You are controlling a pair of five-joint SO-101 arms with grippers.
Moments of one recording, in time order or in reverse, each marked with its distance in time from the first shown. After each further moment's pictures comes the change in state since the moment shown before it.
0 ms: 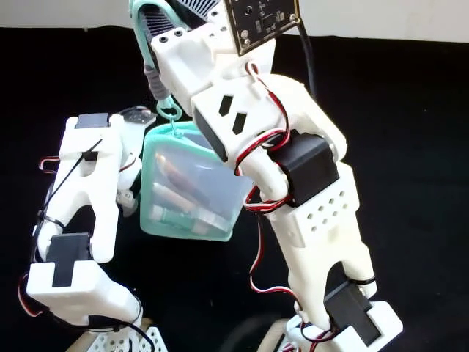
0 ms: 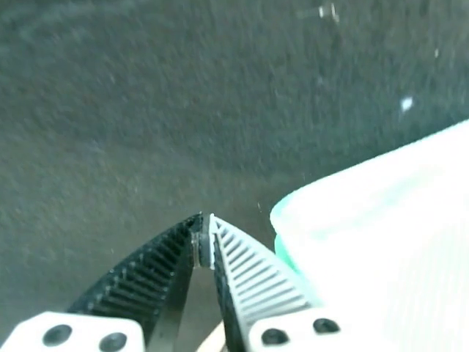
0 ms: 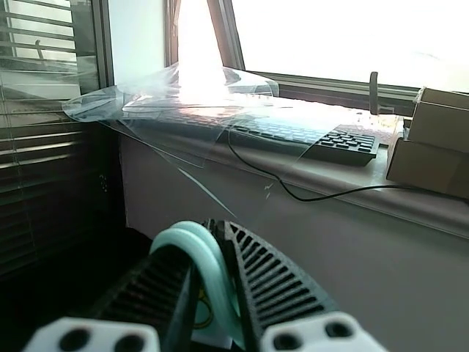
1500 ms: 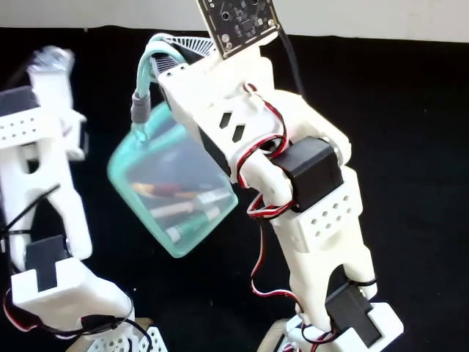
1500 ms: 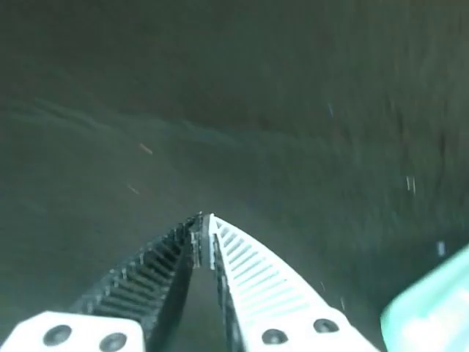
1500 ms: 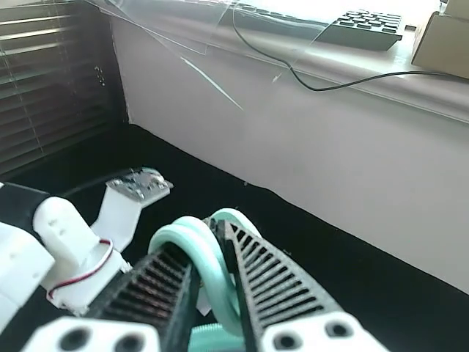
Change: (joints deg) left arm -15.6 -0.1 -26.2 -1.3 5.3; right arm -0.4 -0.1 -1.1 19.2 0.0
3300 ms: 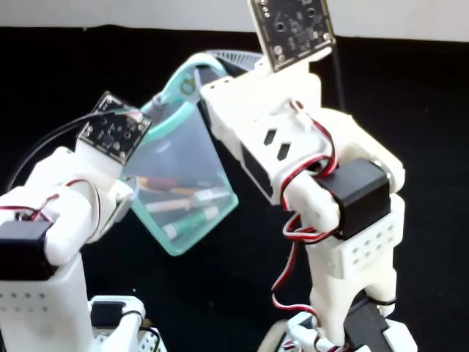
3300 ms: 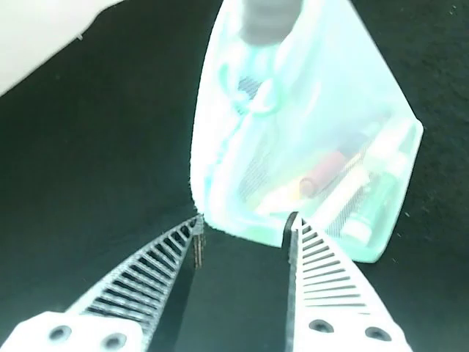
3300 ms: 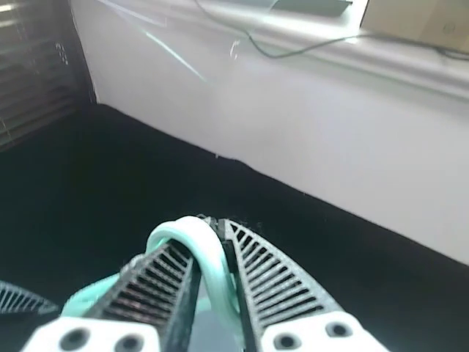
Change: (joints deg) left arm 19.4 -54.5 20.7 6.2 -20.0; right arm 4.9 -6.8 -0.2 11.8 0.0
